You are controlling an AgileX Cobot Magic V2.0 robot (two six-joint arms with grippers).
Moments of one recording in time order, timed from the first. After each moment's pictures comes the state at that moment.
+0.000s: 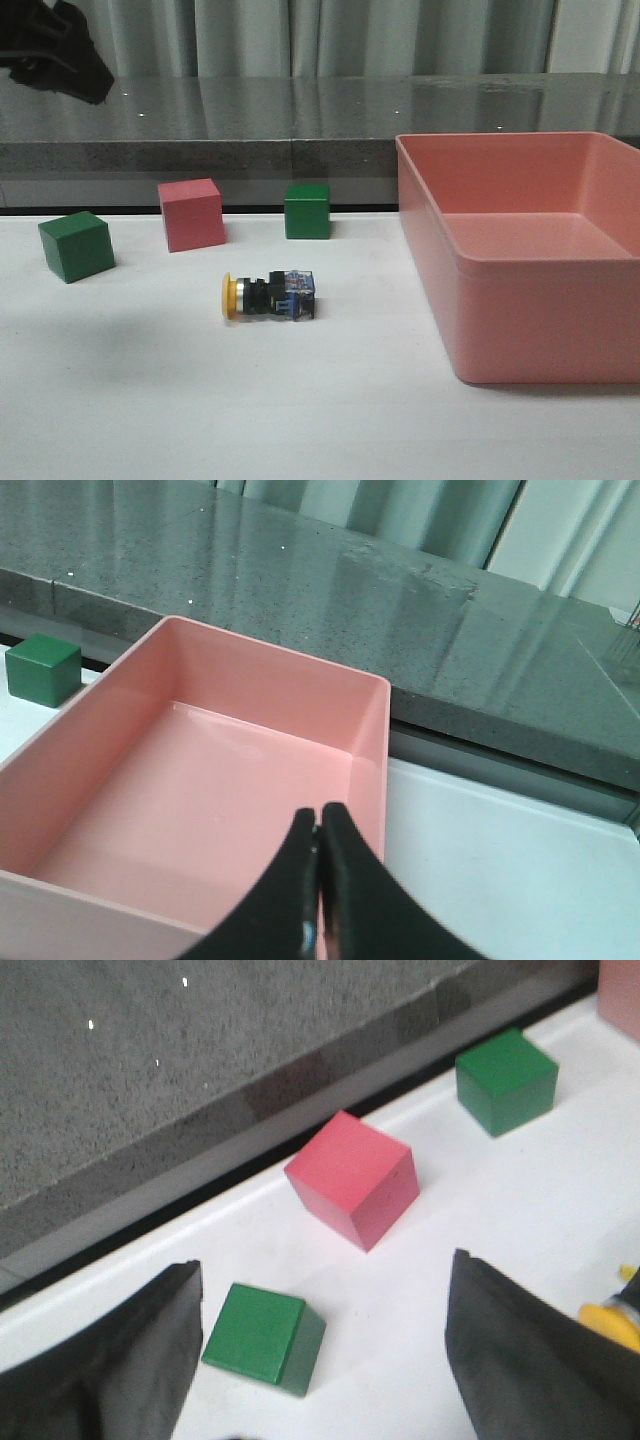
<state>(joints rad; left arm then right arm) -0.33 1.38 -0.92 0.28 0.21 -0.04 0.03 0.31 -0.33 0.13 0.24 -0.38</state>
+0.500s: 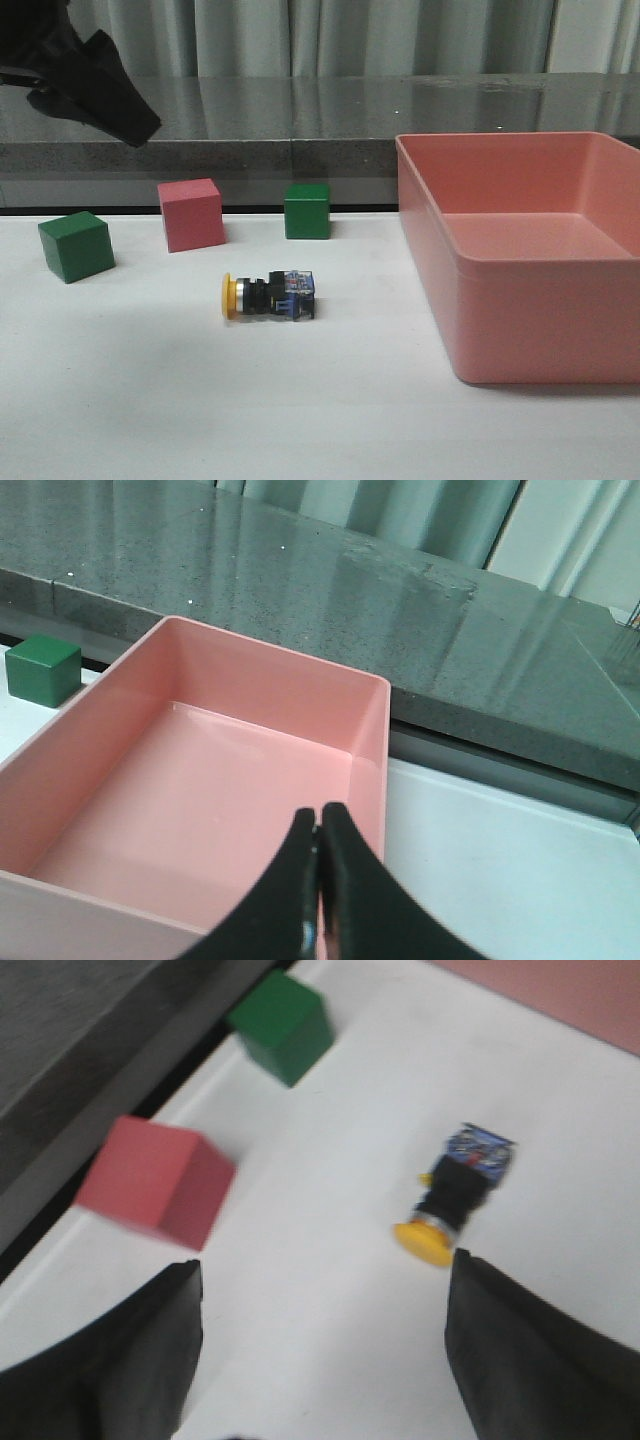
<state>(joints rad) -0.32 1.42 -1.01 -0.61 0.53 1.10 0.03 0.31 -0.33 0.13 0.24 -0.38</state>
